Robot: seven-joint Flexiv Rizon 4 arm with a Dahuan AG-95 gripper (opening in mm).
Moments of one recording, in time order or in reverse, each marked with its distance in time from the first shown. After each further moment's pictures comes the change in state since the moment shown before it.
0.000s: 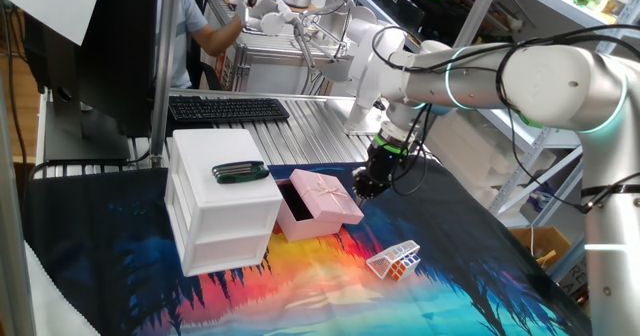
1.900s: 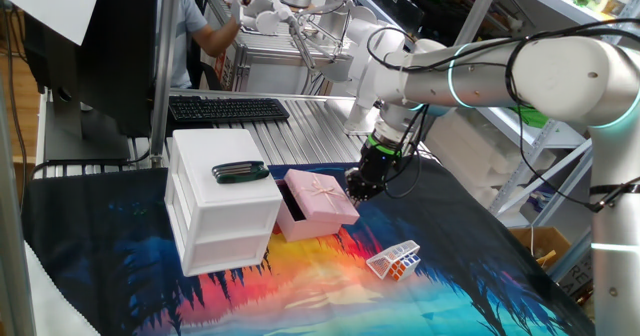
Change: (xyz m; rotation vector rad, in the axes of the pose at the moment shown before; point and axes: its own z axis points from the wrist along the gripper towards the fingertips) arm 0.017 0.028 -0.003 0.011 -0.004 0.085
